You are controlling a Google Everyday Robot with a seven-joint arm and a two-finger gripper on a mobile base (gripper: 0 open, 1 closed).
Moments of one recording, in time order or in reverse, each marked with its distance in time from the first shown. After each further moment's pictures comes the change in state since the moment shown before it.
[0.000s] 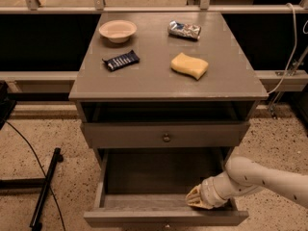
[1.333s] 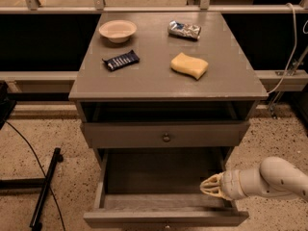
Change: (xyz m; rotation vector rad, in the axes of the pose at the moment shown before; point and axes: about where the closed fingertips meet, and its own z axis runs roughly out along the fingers) arm -0.004 -0.022 -0.089 0.259 -0.094 -0.091
